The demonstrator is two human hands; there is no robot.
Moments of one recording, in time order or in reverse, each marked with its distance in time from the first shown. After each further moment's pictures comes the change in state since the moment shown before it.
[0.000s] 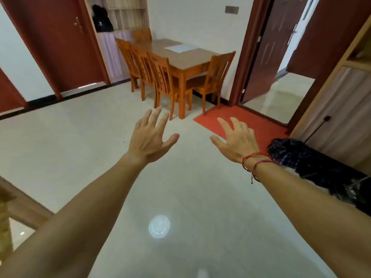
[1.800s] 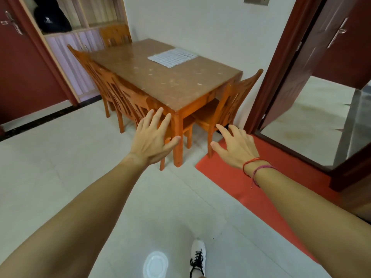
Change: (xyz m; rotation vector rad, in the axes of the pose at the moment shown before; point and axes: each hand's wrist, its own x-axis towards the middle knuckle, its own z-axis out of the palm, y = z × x) left_hand 0.913 -0.270 0.389 0.020 -0.011 0.061; right_hand 0.947 0.136 0.292 -0.003 -0.034 0.035
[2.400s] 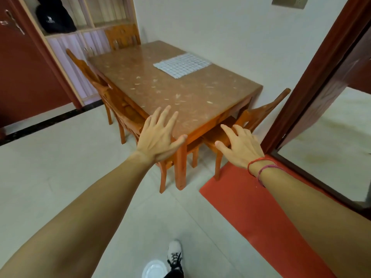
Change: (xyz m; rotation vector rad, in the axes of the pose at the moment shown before) left_hand 0.263 -0.045 0.084 0.039 -0.006 -0.044; right_hand 0.289 0.057 0.043 0.026 -0.092 -0.046
